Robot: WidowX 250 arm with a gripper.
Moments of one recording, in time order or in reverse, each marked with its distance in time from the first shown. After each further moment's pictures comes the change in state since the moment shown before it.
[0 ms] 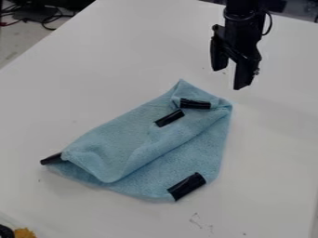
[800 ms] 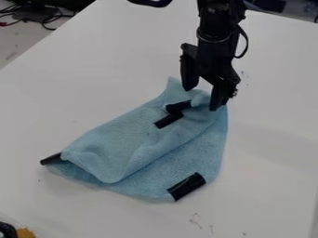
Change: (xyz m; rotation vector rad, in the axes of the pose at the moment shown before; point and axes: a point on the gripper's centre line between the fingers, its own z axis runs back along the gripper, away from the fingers) arm -0.062 -0.019 0.012 0.072 0.042 0.212
